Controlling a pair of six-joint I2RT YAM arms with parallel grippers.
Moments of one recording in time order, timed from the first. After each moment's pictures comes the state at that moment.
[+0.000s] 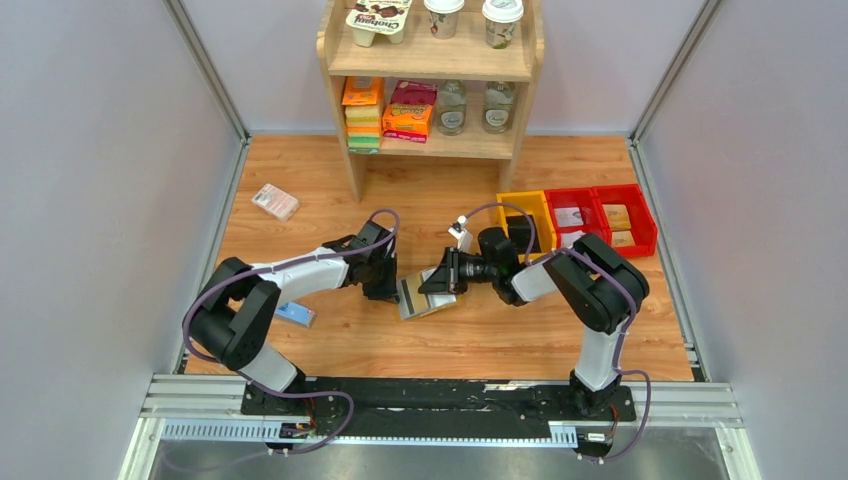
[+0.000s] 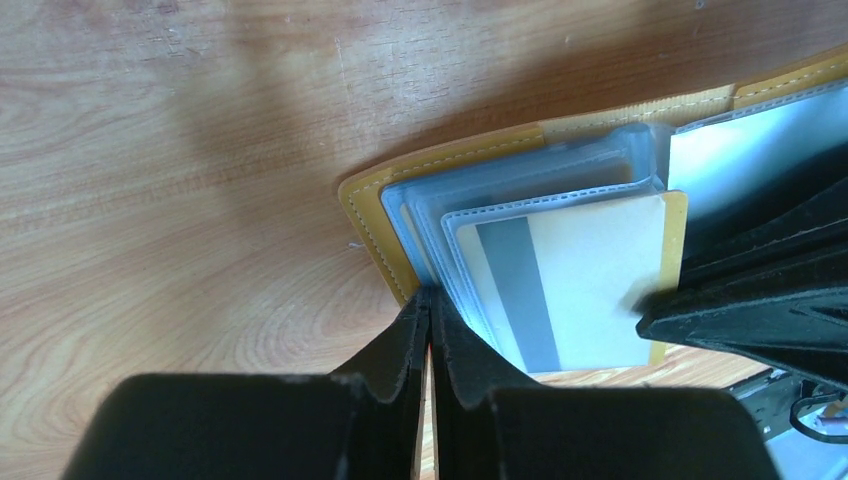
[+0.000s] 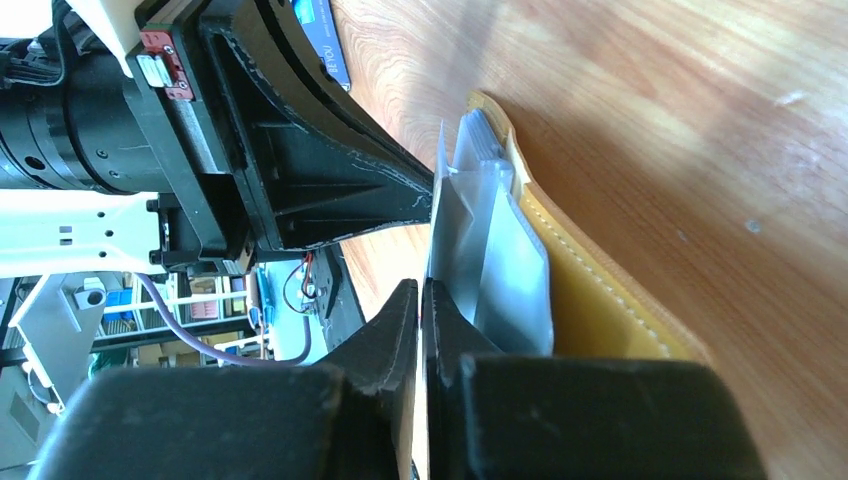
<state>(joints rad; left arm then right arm) -0.61 1.56 0.79 -0.36 0.15 -0.59 0.62 1.86 0.66 0.77 -0.77 0.93</state>
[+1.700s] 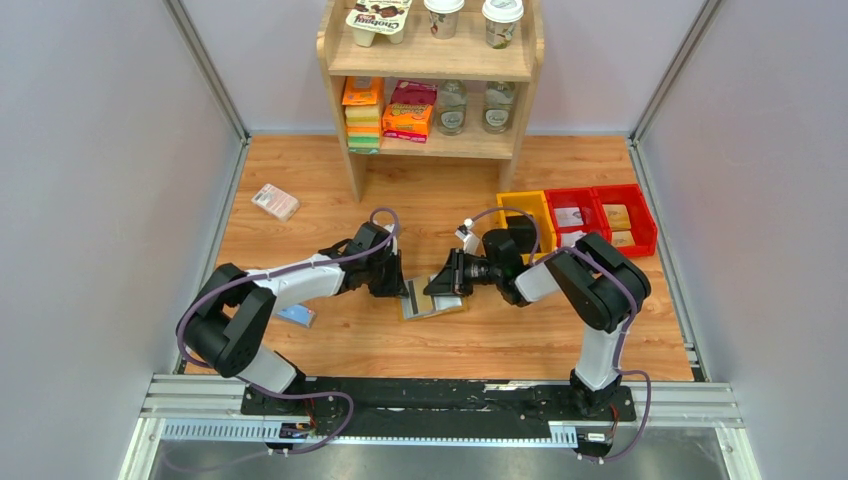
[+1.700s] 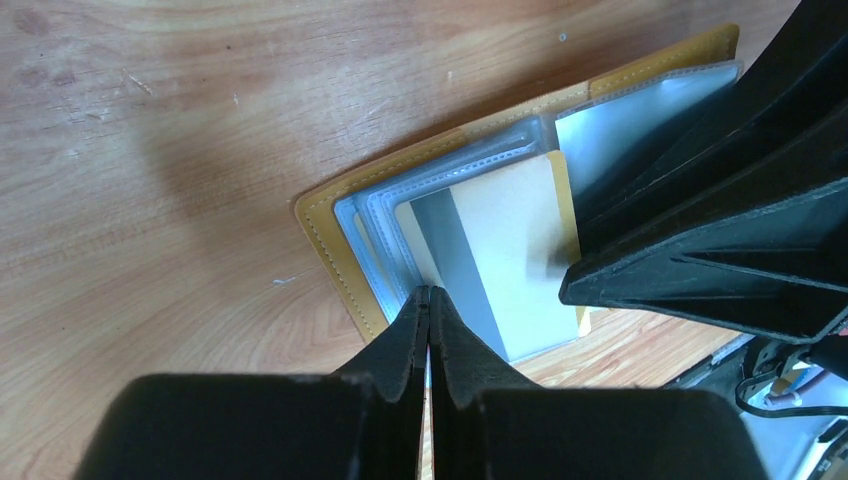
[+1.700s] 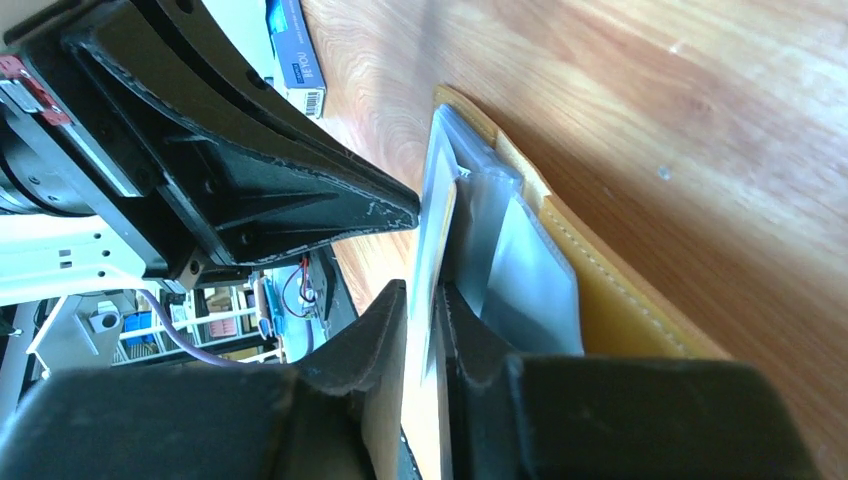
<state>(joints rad) -0.62 1.51 0.73 -0.19 0.22 -0.60 0.58 1.87 0.62 0.76 -0.76 0.95</state>
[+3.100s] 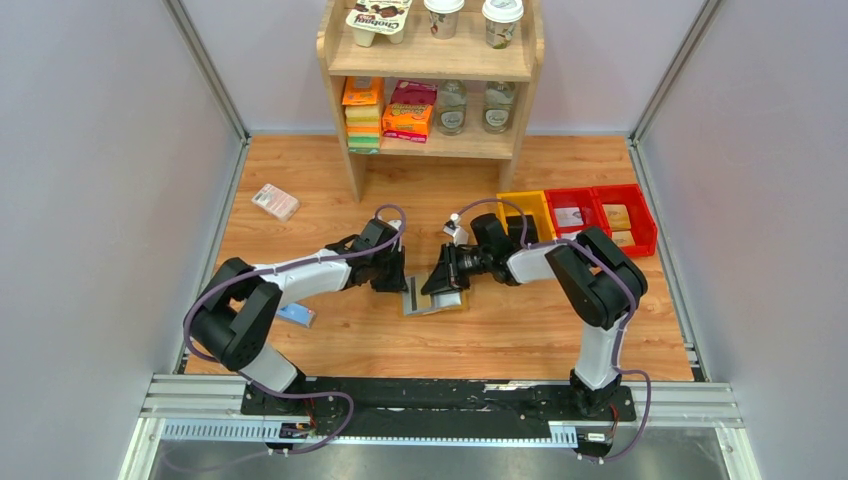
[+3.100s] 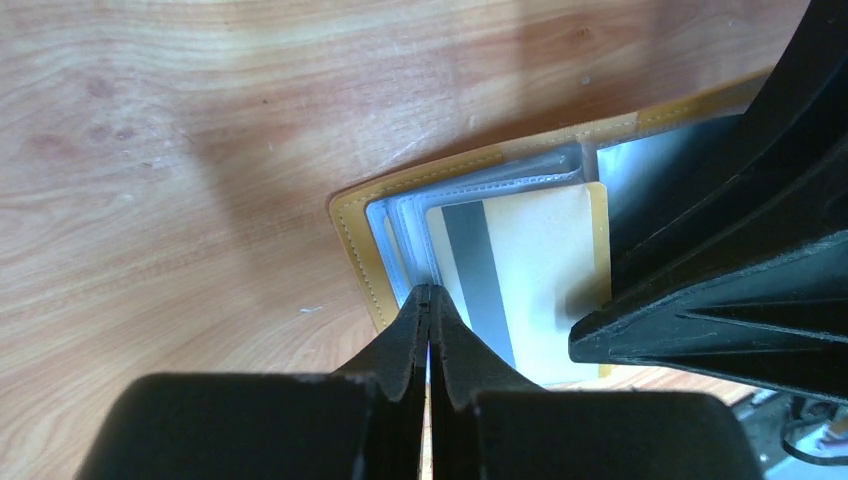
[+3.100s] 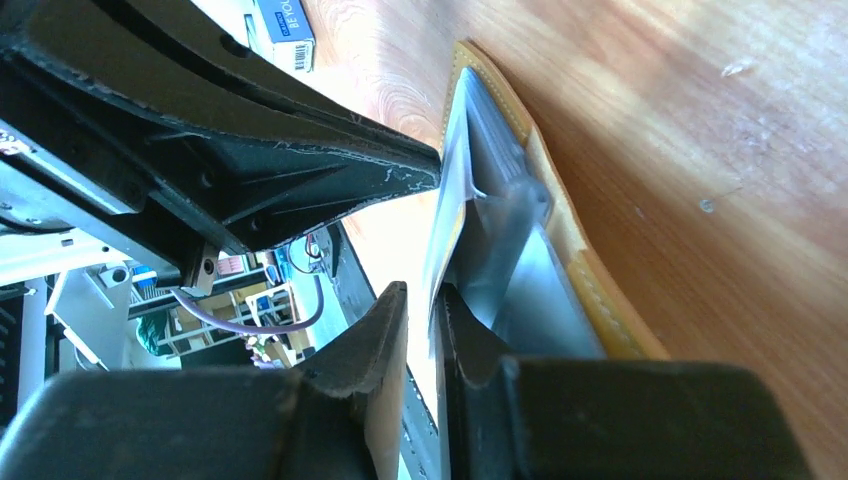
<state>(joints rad) -0.64 1.55 0.79 -0.22 0.14 -0.57 0.58 1.89 0.84 0.36 -0.87 0.82</state>
